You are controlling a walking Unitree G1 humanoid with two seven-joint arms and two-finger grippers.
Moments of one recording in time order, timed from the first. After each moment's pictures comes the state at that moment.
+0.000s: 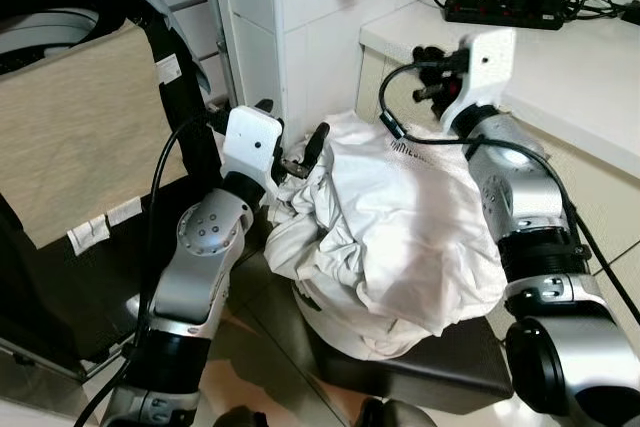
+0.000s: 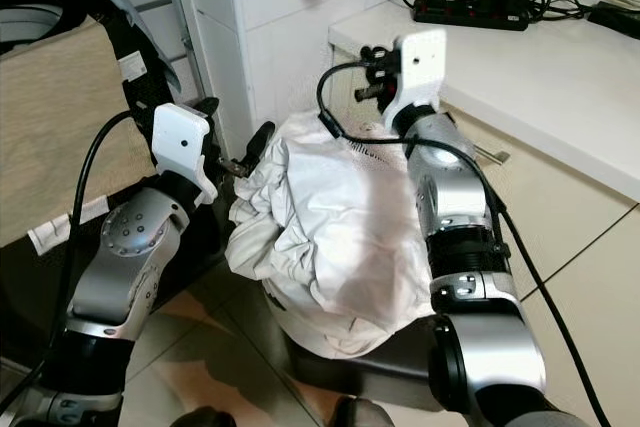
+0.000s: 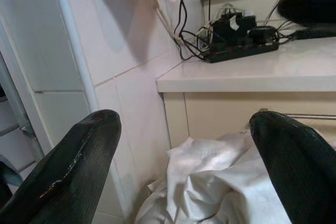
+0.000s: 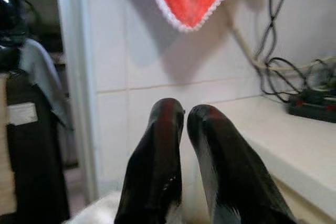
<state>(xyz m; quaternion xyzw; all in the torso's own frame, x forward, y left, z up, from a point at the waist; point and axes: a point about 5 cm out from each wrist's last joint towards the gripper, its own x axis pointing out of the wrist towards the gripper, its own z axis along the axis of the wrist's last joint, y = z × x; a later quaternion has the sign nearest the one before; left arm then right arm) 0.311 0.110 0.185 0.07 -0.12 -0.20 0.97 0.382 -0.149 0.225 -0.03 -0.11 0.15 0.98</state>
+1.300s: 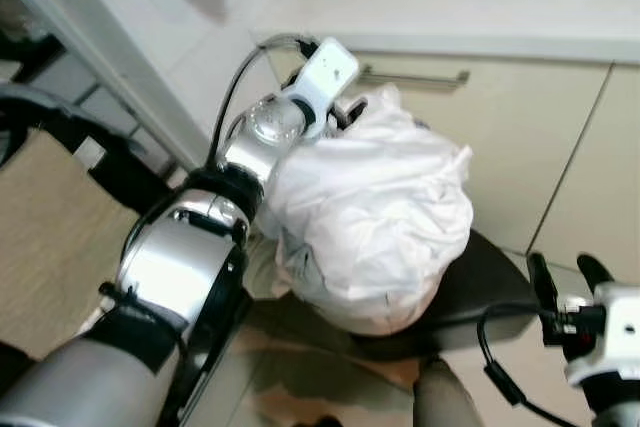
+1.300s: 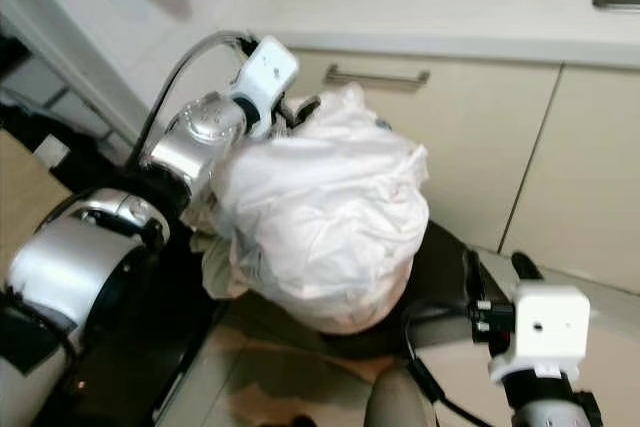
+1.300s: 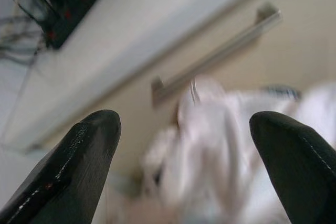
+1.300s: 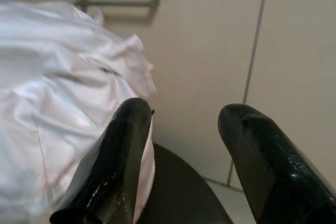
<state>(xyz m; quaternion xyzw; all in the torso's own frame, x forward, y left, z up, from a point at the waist) 0.414 0.067 0.232 0.22 -0.02 -0.26 0.94 0.138 -0.208 0.141 -0.09 0.02 -0.04 0.99</state>
